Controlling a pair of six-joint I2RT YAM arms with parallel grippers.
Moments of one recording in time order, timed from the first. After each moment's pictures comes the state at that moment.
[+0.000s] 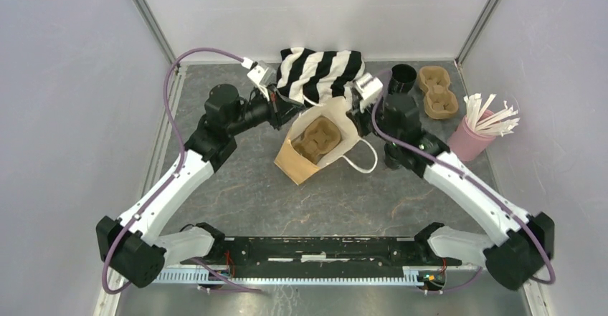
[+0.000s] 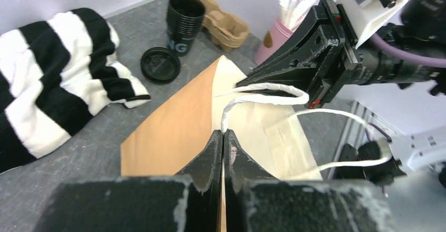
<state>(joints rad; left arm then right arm) -0.50 1.19 1.11 0.00 0.47 -0.27 0.57 1.24 1.11 -0.23 -0.05 -0.08</state>
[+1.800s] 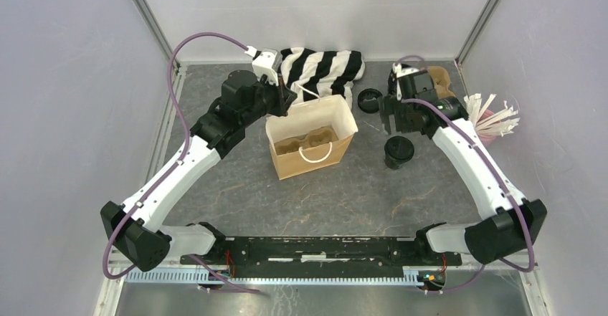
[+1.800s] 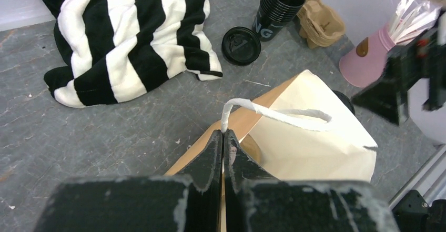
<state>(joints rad) -0.59 1.25 1.27 -0.27 0.03 -0.26 0.34 1.31 1.38 -0.91 0.26 0.10</state>
